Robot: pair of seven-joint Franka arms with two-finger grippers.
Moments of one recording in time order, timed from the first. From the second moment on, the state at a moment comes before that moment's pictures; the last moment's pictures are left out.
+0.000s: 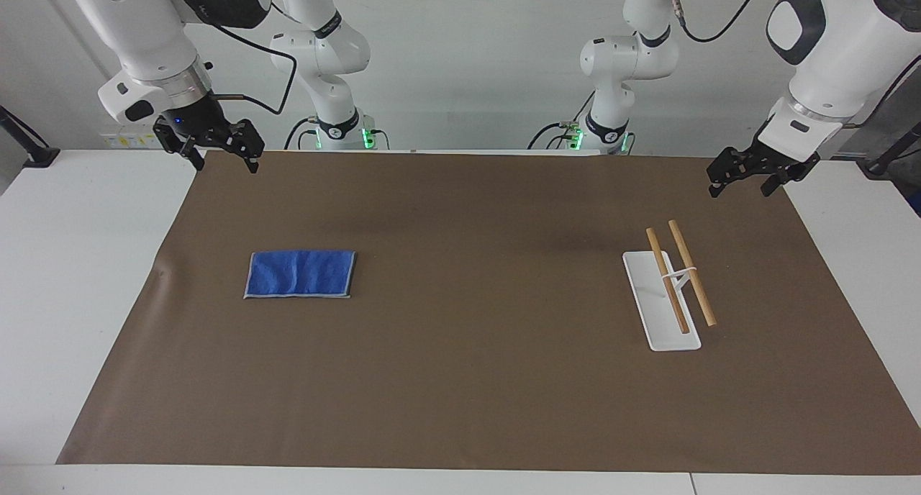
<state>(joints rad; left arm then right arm) -0.05 0.02 0.03 -1.60 0.01 1.58 0.02 0.04 -0.05 -0.10 -1.65 -0.03 1.55 -0.01</state>
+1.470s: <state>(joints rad) -0.05 0.02 0.04 -1.60 0.01 1.58 -0.03 0.04 0.13 -0.10 -2.24 -0.03 2.46 -0.09</state>
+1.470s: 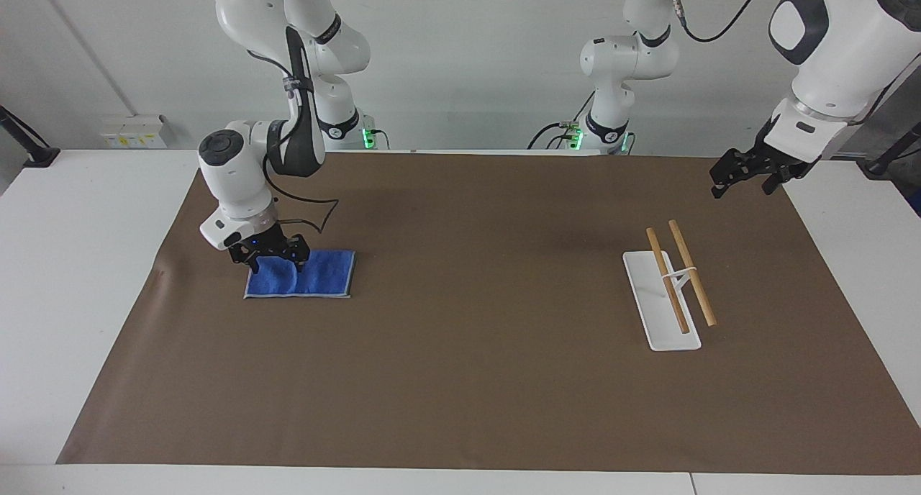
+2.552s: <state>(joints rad) -0.05 0.02 0.03 -1.60 0.01 1.58 -0.03 0.04 0.17 -0.10 -2.29 -0.03 2.53 -0.13</state>
